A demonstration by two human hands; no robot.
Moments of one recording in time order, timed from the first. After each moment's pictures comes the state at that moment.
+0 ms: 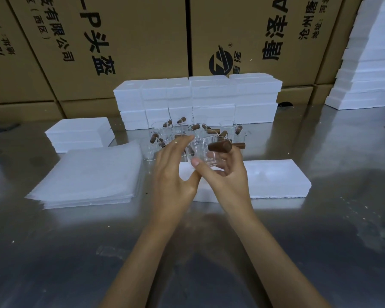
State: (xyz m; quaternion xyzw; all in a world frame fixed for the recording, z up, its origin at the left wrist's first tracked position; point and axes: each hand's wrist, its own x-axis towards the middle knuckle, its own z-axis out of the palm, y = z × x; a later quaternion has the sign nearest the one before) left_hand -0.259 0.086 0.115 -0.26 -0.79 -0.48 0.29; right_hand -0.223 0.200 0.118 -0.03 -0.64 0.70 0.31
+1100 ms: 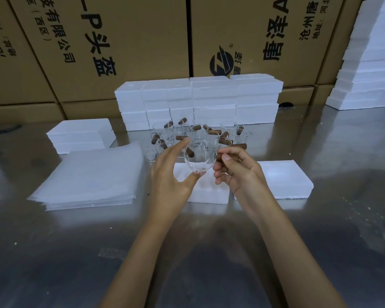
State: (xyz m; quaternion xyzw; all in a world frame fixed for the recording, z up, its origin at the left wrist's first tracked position) left_hand -0.268 0.077 0.115 -0.23 -0.80 -0.52 0.20; right_hand -0.220 0.238 0.123 0.04 -0.54 0.82 0.18
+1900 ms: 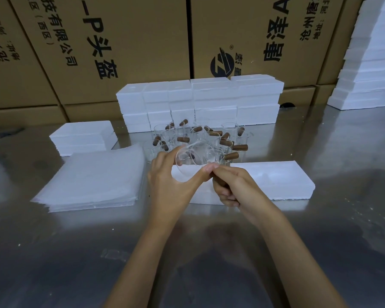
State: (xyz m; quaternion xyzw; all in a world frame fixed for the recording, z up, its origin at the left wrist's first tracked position) left_hand -0.255 0.081 0.123 -0.17 -0.80 -0.53 0.22; right_hand -0.214 0.232 0.127 0.01 -0.70 0.72 0.04
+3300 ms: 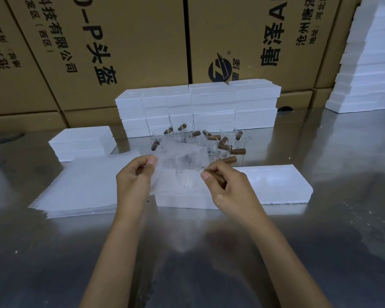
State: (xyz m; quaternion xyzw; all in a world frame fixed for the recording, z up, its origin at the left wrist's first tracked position) left_hand -0.288 0.040 0.134 -0.02 -0.68 -0.72 0.13; right_hand -0.212 0.223 0.124 0.01 -0.86 0.46 0.23
